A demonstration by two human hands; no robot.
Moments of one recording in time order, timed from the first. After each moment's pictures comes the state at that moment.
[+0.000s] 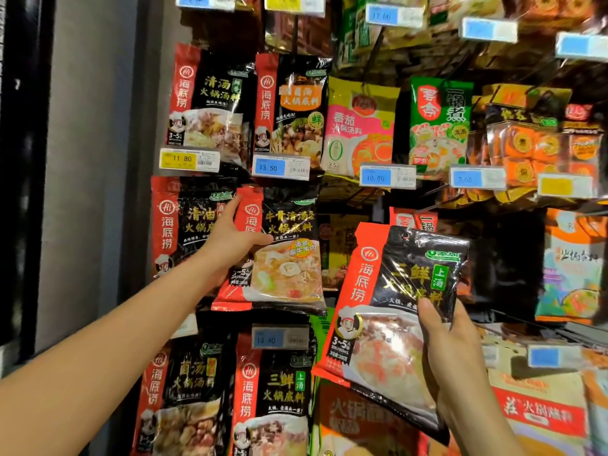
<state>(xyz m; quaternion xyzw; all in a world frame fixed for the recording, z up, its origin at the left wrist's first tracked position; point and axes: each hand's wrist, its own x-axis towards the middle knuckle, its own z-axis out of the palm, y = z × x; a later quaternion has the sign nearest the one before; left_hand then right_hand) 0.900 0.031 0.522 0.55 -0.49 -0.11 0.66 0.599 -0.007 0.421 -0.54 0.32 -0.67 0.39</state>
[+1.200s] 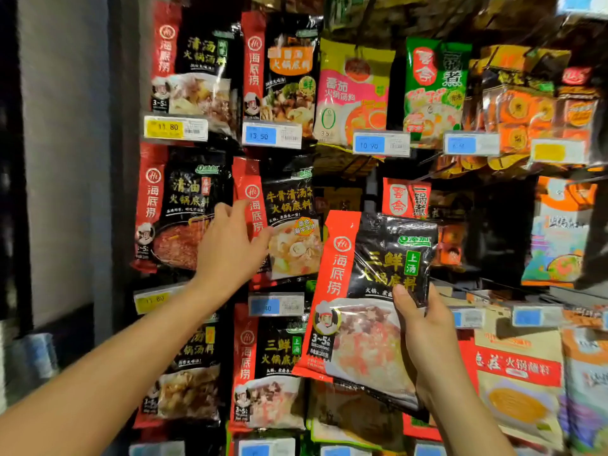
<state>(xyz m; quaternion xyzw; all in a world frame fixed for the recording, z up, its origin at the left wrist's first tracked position) 0.871 0.041 0.468 0.67 -0.52 0.23 0.48 0.604 0.011 0.398 -0.57 0.29 -0.65 0.41</state>
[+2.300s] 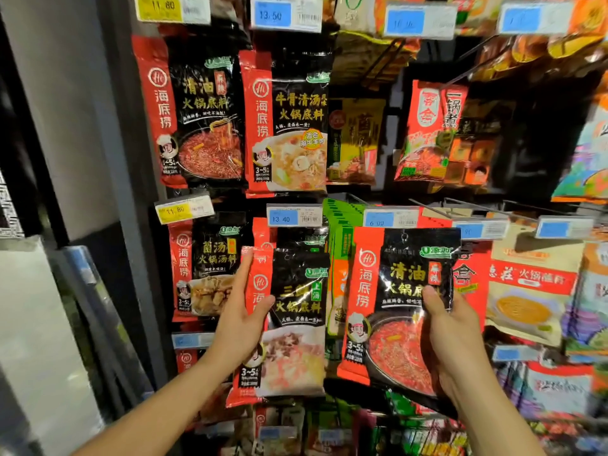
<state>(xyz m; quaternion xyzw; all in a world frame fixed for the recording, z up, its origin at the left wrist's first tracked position) 0.858 0.102 0.236 0.58 -0.52 -0.15 0.60 0.579 0.013 0.270 -0.50 0.45 -0.58 0.45</state>
